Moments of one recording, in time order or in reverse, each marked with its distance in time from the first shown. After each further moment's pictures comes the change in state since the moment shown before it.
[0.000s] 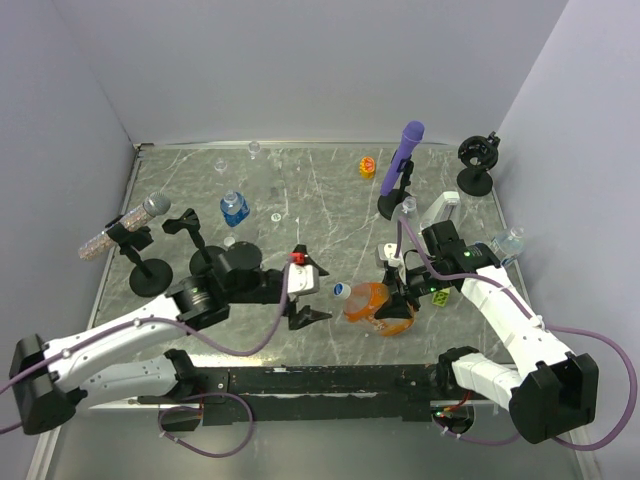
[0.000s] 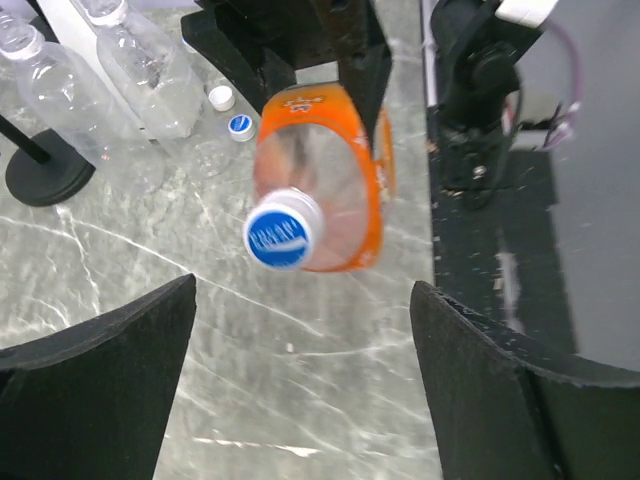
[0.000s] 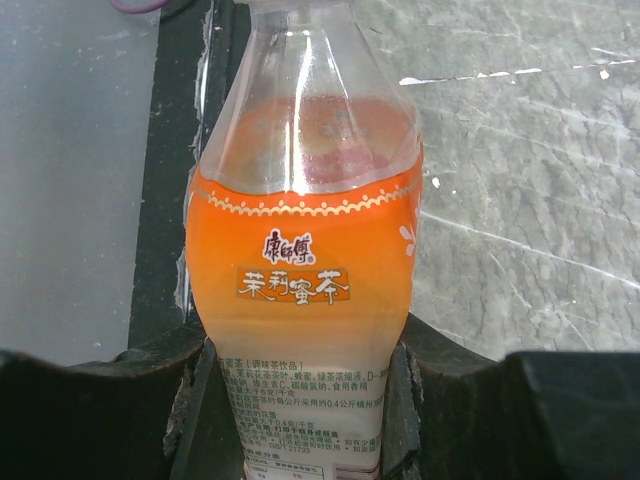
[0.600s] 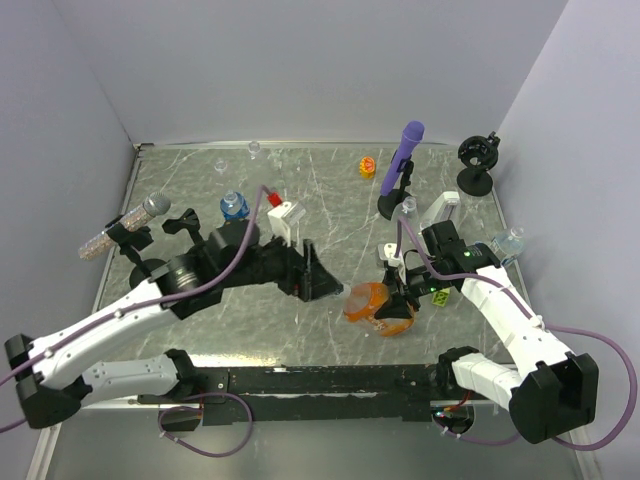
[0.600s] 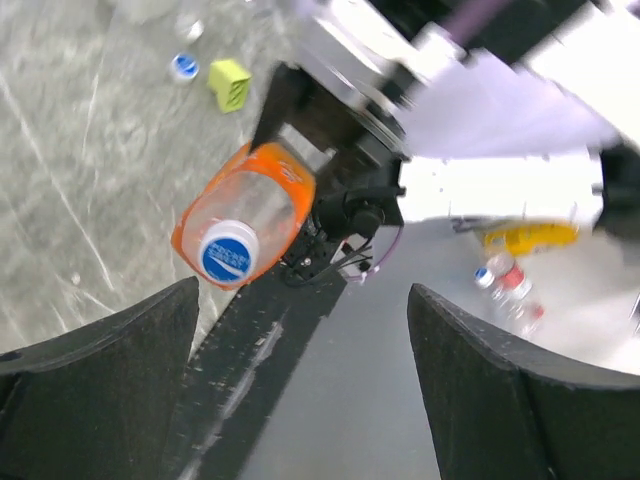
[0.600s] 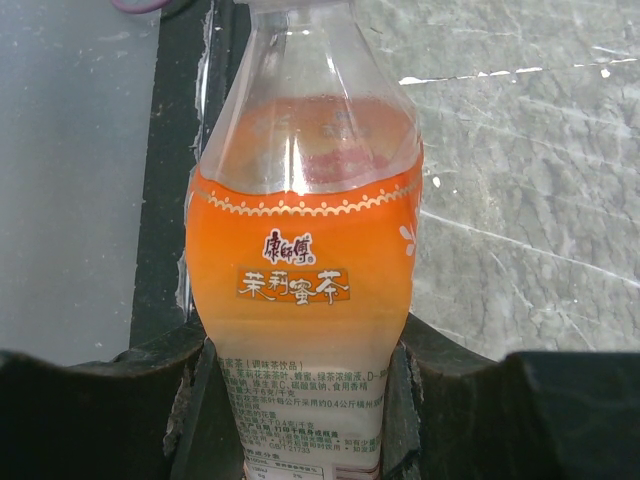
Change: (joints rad) left arm -0.002 0.096 0.320 -0.297 -0.213 -0.925; right arm 0.000 0.000 0.000 0.000 0.000 0.004
